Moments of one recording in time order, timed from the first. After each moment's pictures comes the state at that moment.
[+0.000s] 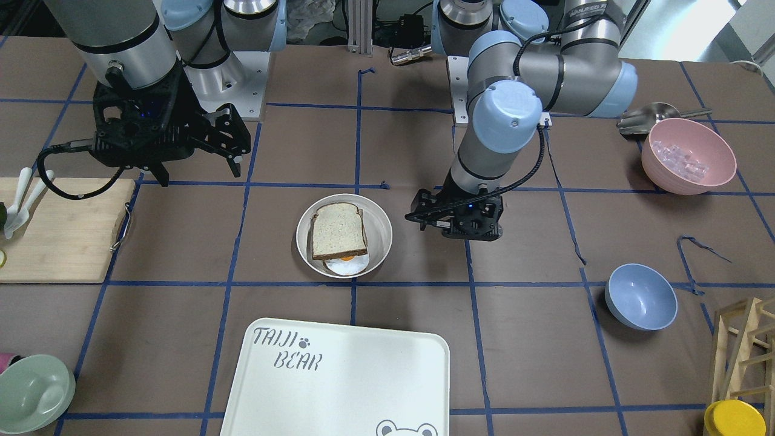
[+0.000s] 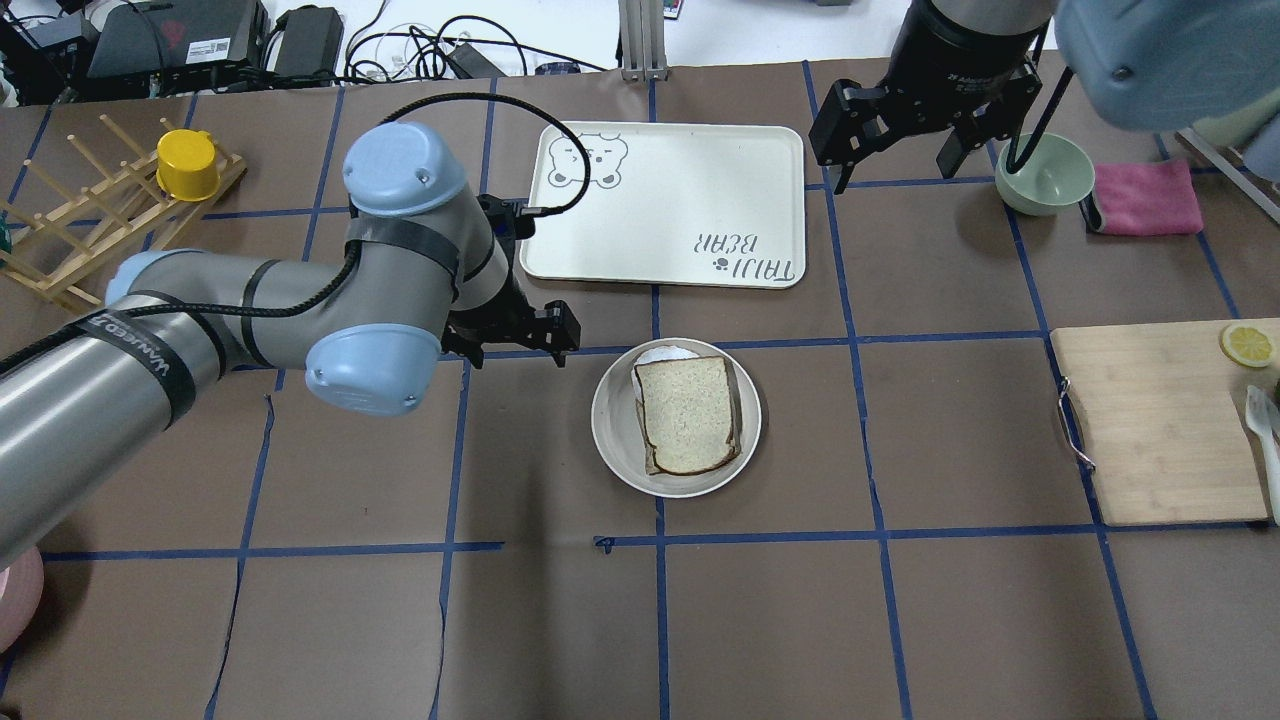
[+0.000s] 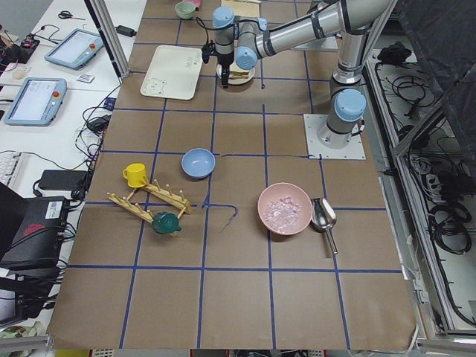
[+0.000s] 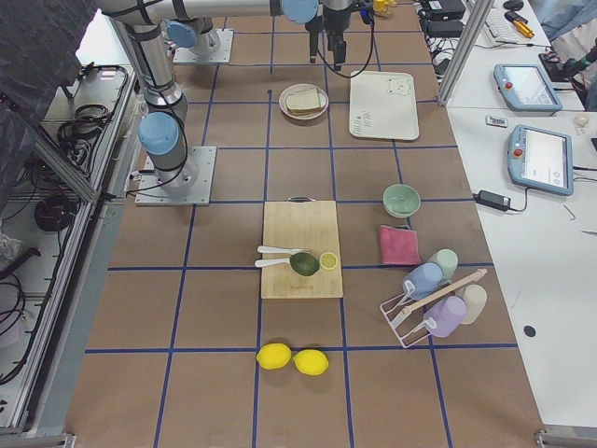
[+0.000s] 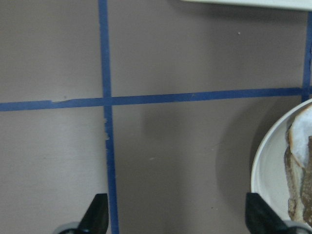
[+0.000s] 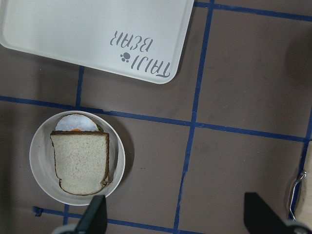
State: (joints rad) left arm -1.76 -1.82 -1.93 -0.97 1.51 -0.14; right arm 1.62 -1.49 1.47 -1.61 -1.52 -0.09
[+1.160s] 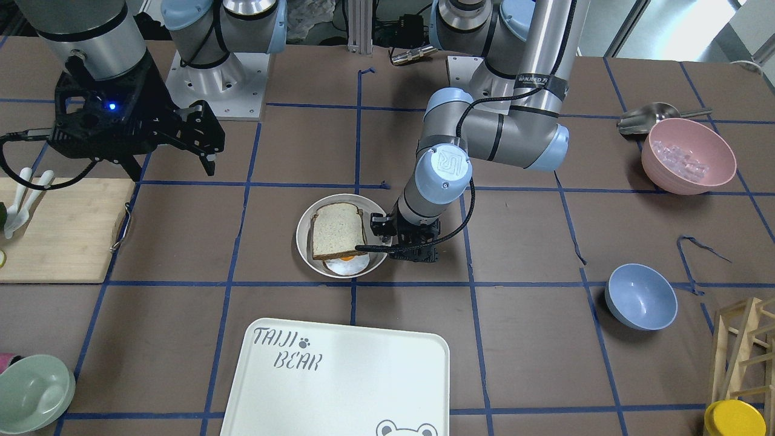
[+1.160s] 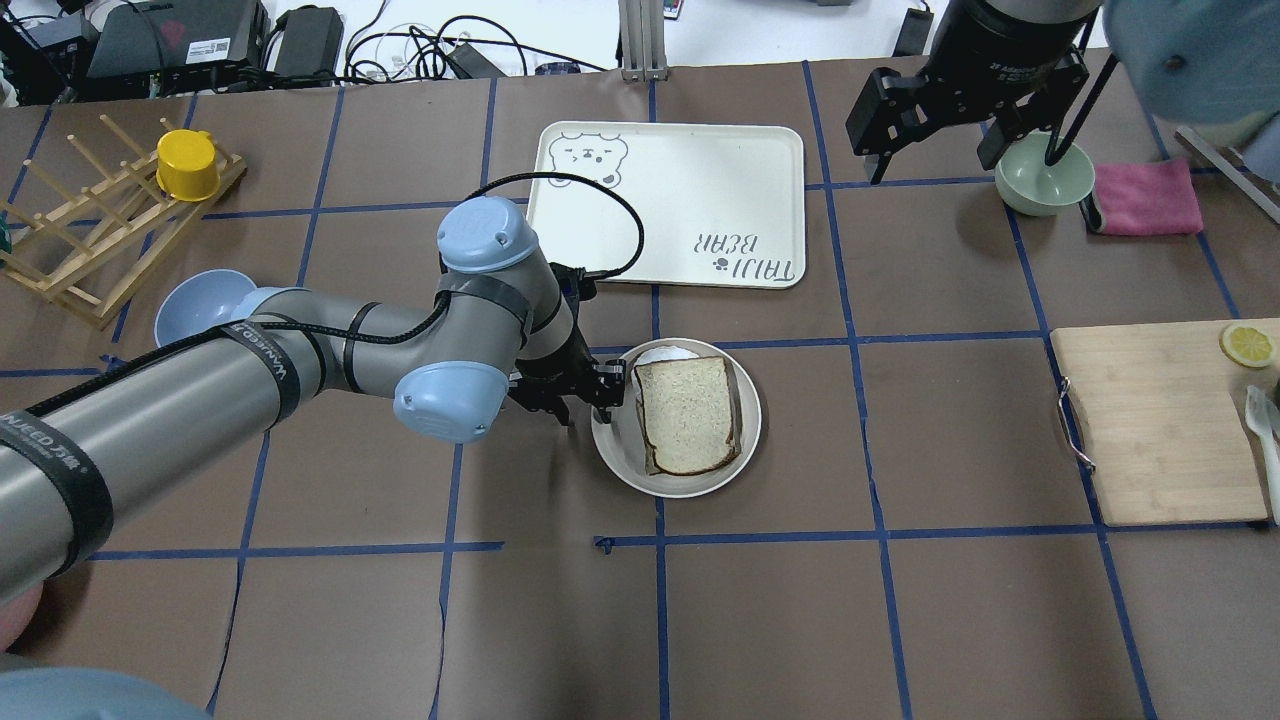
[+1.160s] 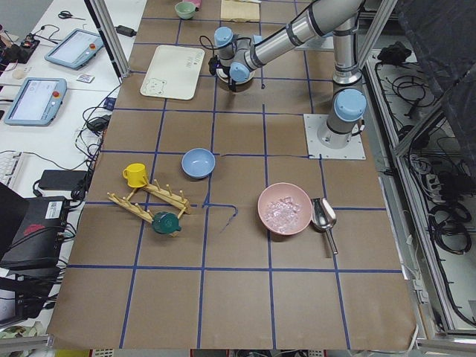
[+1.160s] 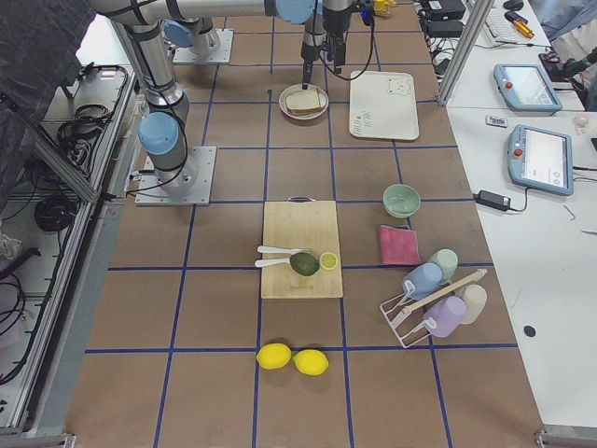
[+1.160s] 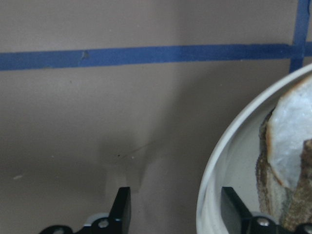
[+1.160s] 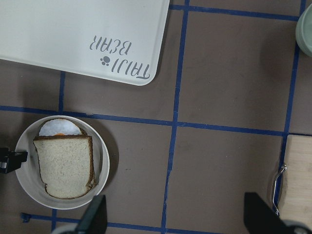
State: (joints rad) left arm -1.80 -1.96 -1.95 -0.93 1.38 -0.17; right arm 1.58 -1.51 1.47 -1.61 -1.54 -0.09
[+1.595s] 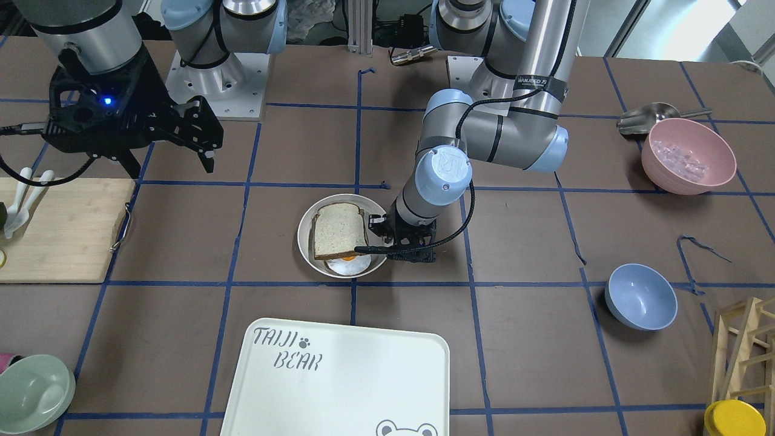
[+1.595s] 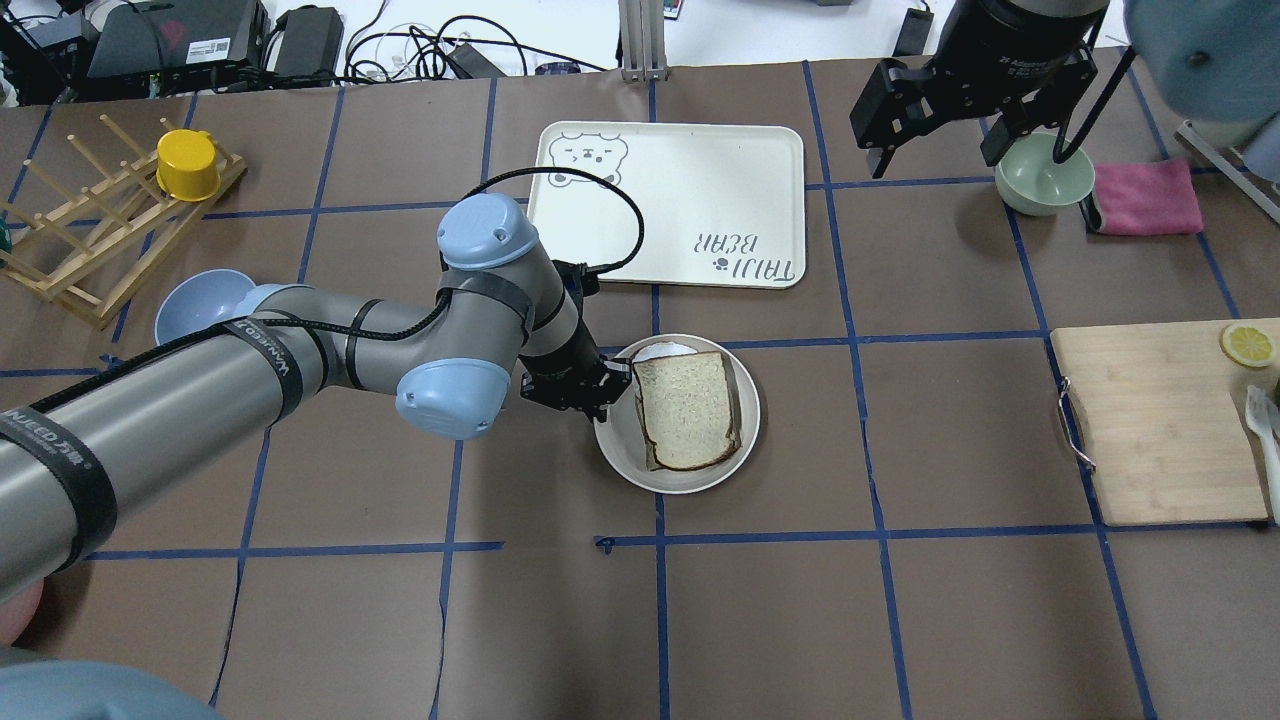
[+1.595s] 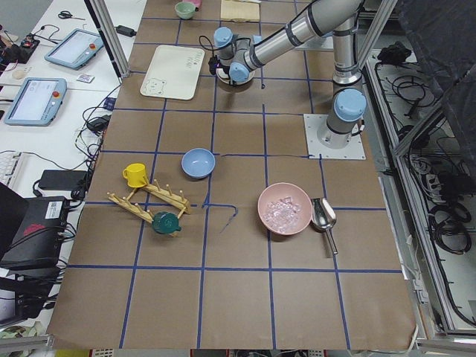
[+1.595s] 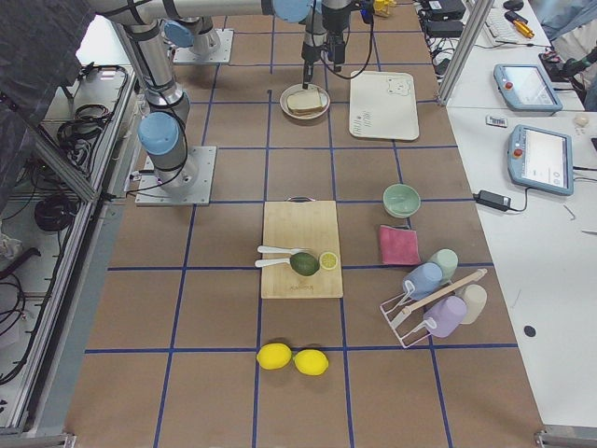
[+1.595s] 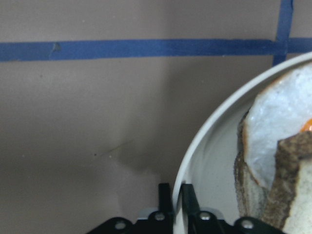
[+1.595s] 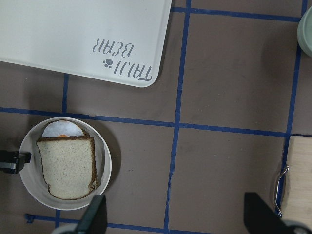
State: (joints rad) left arm -1.80 -1.95 -1.93 -0.92 1.35 -0.25; right arm 1.58 -1.53 1.48 -1.61 -1.53 -0.09
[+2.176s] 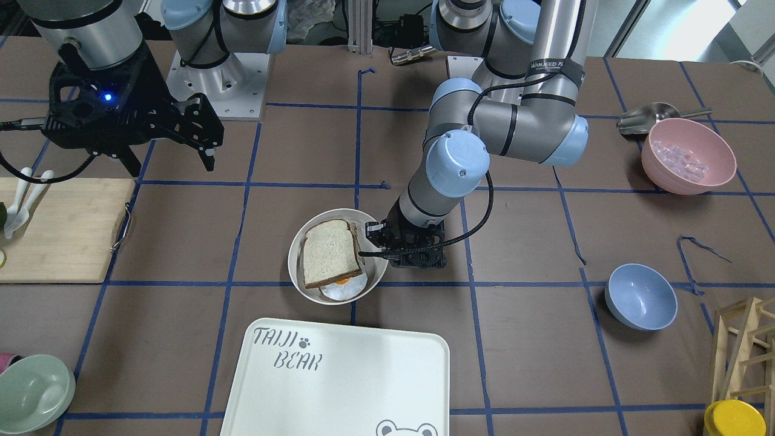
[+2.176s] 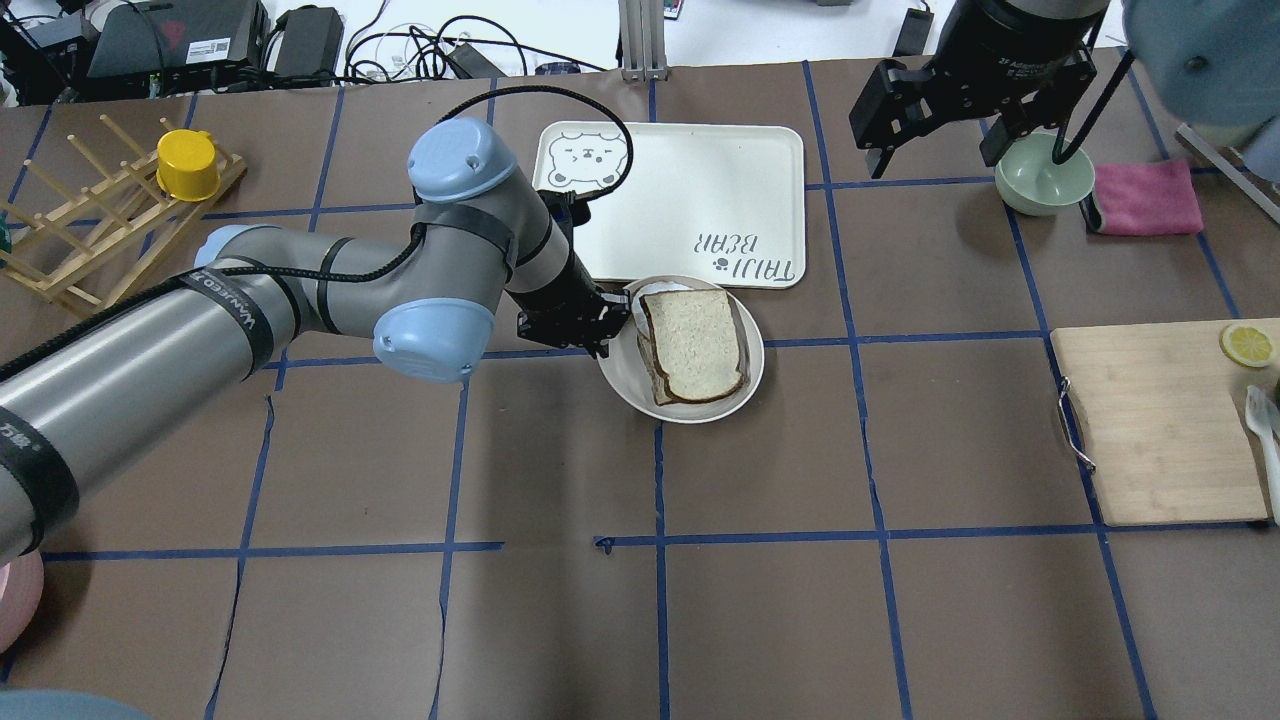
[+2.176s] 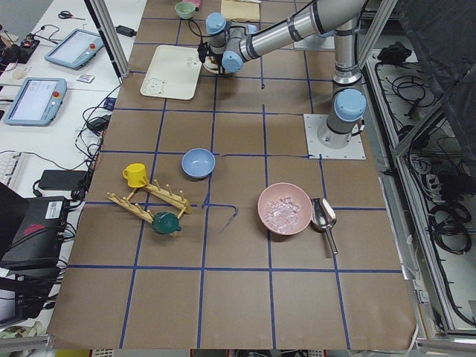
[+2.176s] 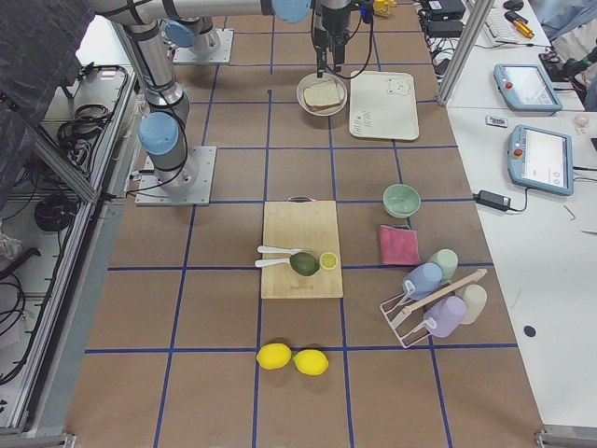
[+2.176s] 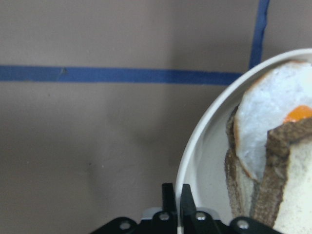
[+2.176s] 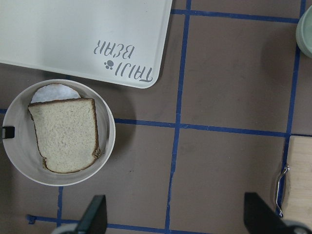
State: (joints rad) left arm -1.76 -1.92 -1.79 -1.00 1.31 -0.25; right arm 1.58 -1.52 1.48 -1.62 -1.53 -0.09
